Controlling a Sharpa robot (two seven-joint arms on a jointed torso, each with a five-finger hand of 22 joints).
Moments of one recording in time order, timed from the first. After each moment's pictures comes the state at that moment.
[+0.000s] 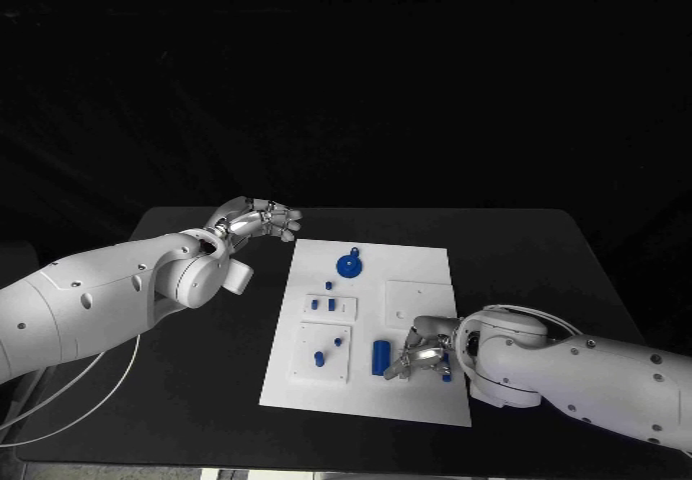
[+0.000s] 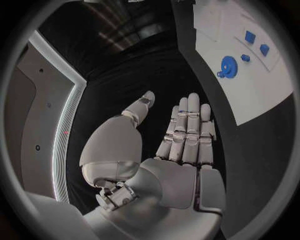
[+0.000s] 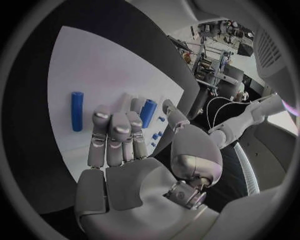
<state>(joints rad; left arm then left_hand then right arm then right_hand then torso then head) 1.21 -0.81 -0.07 1.27 -0.27 -0.21 0.27 0.98 -0.11 0.46 -0.21 0.05 0.82 0.18 0.31 0.49 1.15 0.13 0.13 0.14 1.00 0.07 0.59 0.47 0.02 0.67 -0.03 0.53 1.29 1.06 -0.79 -0.12 1.64 -1.21 -0.03 -0.49 0.66 -0.16 0.48 -0.26 0.06 1.08 0.06 0.27 0.62 1.26 -0.04 1.05 1.31 1.31 -0.15 1.21 1.01 0.25 1.14 -0.06 1.02 1.31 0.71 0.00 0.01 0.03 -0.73</state>
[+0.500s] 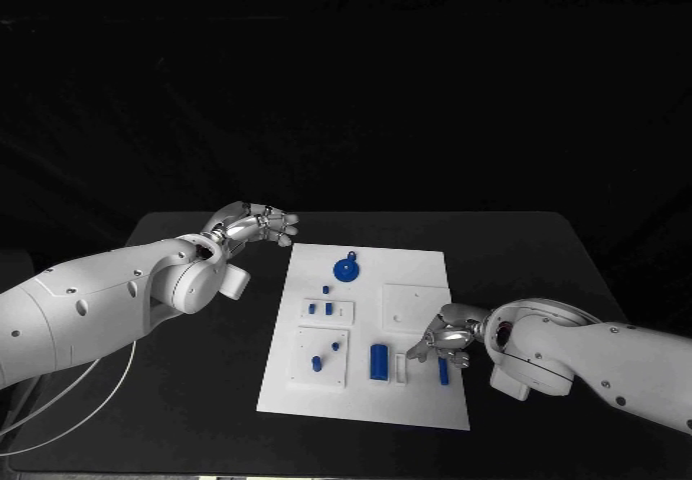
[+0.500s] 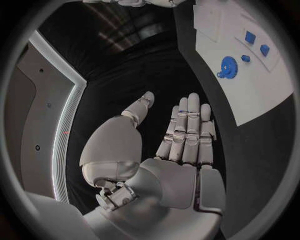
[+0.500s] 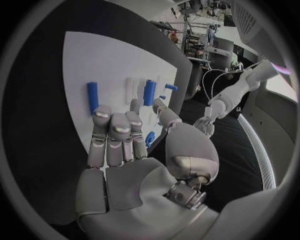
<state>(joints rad) 1.21 -0.81 -0.07 1.27 -0.27 -0.20 0.27 0.98 -0.11 0.45 -0.20 0.05 0.82 0.18 0.31 0.49 1.16 0.13 0.13 0.14 1.00 0.07 0.58 0.47 0.02 0.67 -0.03 0.53 1.29 1.08 -0.89 -0.10 1.62 -0.99 -0.06 -0.42 0.77 -0.07 0.50 -0.28 0.06 1.06 0.06 0.28 0.69 1.24 -0.03 1.05 1.31 1.31 -0.14 1.21 1.01 0.25 1.14 -0.06 1.02 1.31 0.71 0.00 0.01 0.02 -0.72</state>
